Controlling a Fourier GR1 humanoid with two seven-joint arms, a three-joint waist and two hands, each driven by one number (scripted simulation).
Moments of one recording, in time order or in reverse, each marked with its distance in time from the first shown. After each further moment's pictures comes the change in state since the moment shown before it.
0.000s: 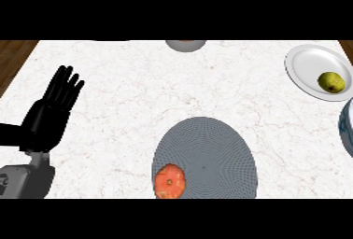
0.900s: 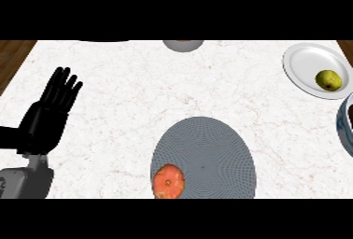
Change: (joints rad) left arm 0.018 -0.013 0.016 -0.027 0.000 0.003 0.017; right arm -0.221 0.074 -0.290 0.426 -0.242 0.370 -0.217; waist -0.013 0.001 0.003
